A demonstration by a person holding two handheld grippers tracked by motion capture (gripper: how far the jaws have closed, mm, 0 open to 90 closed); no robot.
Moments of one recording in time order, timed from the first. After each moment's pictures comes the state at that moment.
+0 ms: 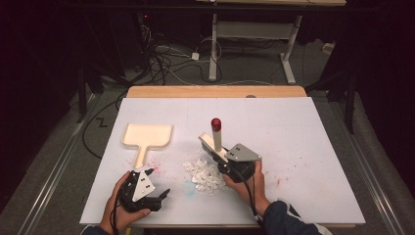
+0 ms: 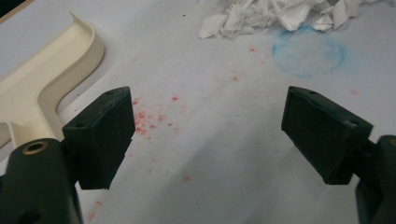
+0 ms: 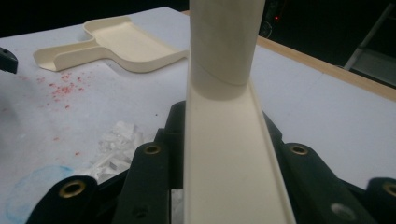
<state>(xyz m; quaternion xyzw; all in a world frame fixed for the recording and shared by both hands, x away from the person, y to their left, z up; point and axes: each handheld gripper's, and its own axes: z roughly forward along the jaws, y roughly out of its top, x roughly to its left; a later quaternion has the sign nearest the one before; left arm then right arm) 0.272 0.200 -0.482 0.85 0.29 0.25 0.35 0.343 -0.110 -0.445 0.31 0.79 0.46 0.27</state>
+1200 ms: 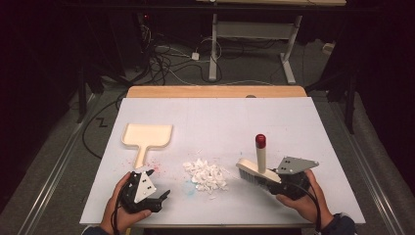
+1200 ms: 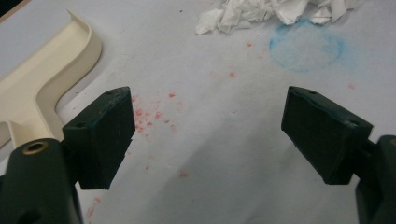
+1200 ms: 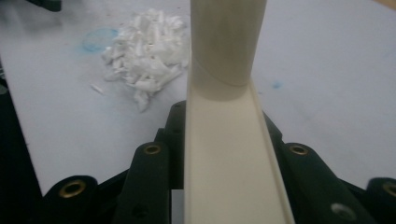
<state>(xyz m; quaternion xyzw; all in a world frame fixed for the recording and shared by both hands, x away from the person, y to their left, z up) 0.270 0.197 -0.482 0.86 0.29 0.26 0.33 0.303 -0.233 -0.422 0.27 0.87 0.39 0.16</state>
